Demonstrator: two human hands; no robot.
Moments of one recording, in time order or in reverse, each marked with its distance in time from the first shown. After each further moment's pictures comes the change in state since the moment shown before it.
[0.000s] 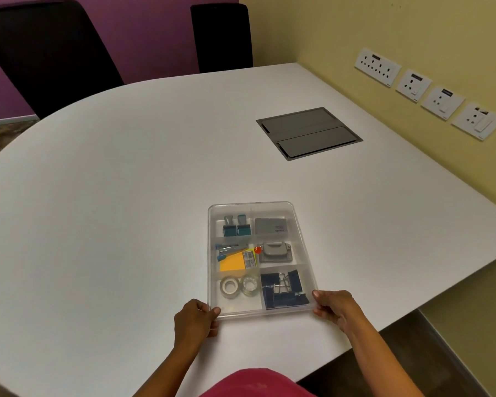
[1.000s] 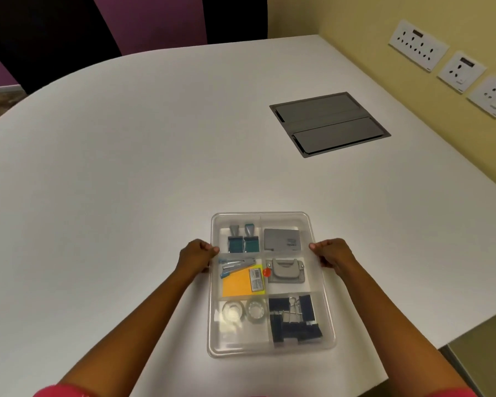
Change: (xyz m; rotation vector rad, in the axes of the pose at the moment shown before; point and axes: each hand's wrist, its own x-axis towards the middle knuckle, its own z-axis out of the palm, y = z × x) left_hand 0.149 0.113 0.001 0.129 -0.100 0.072; right_hand 0.093 -0.136 0.064 -0.379 0.058 -0.233
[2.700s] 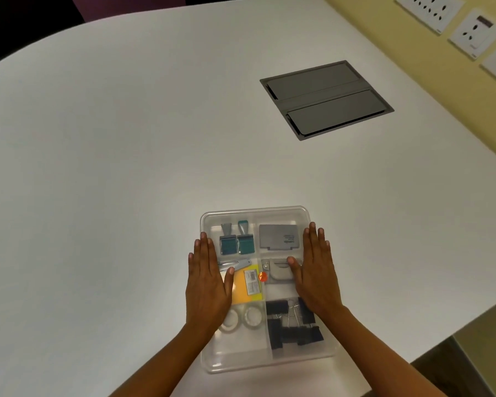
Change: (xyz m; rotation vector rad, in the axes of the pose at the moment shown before) left_hand -0.016 -0.054 0.066 0.479 0.237 0.464; right_hand -0.009 0.070 0.051 -0.584 0.239 -0.793
